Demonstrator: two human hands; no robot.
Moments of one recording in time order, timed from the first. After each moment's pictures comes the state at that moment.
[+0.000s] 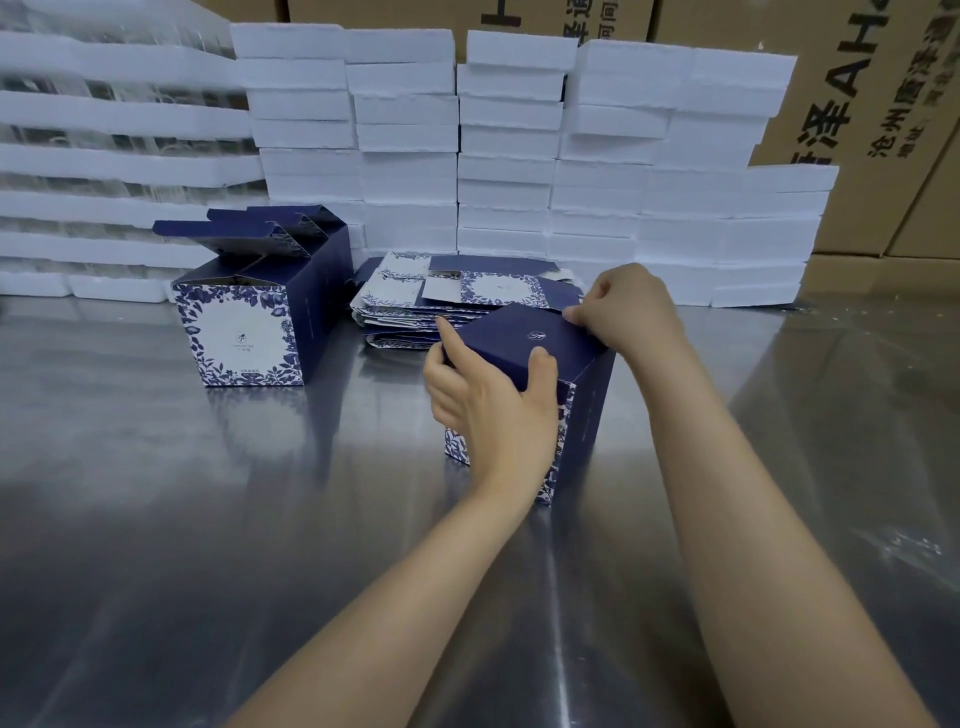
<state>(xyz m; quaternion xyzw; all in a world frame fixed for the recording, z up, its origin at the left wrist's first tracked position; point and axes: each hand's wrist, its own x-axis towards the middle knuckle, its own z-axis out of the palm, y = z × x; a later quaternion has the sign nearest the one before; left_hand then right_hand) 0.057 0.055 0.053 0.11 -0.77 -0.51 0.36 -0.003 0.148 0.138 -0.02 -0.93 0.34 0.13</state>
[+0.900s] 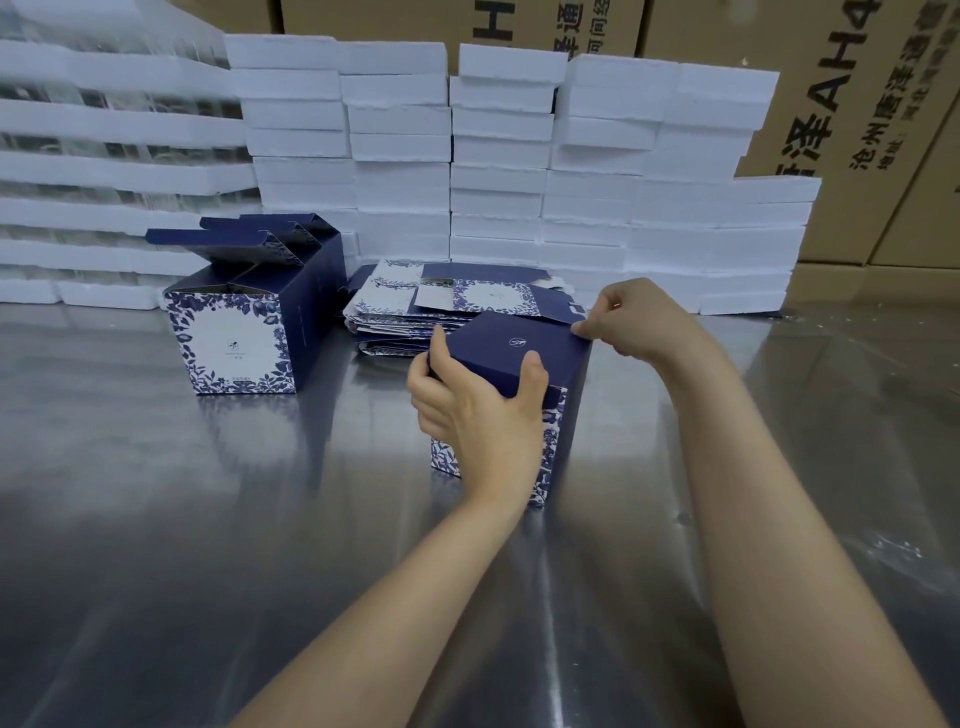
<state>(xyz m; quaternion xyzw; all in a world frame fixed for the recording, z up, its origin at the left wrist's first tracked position) 0.054 0.055 0.049 0.12 -0.74 -0.53 0.40 -0.004 0.176 0.139 0.04 -0.92 0.38 0.09</state>
